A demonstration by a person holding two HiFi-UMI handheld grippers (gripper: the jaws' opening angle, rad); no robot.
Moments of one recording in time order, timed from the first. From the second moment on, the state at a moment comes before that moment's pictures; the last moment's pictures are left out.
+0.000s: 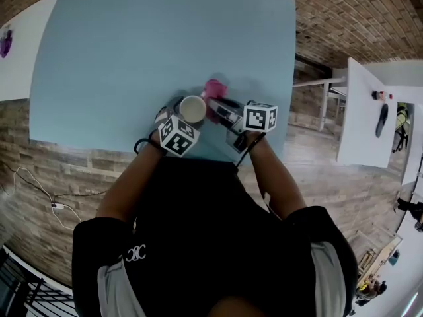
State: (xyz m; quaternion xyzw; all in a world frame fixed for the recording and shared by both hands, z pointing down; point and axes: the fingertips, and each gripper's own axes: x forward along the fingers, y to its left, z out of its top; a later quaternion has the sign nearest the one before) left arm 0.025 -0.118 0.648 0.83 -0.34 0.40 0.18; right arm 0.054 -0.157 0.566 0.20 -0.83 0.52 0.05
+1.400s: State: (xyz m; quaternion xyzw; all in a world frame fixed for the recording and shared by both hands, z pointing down) left arm -0.012 -0.095 0.635 0.85 -0.32 0.39 0.12; right arm 0.058 -0.131 0.615 0.22 -0.83 0.50 0.13
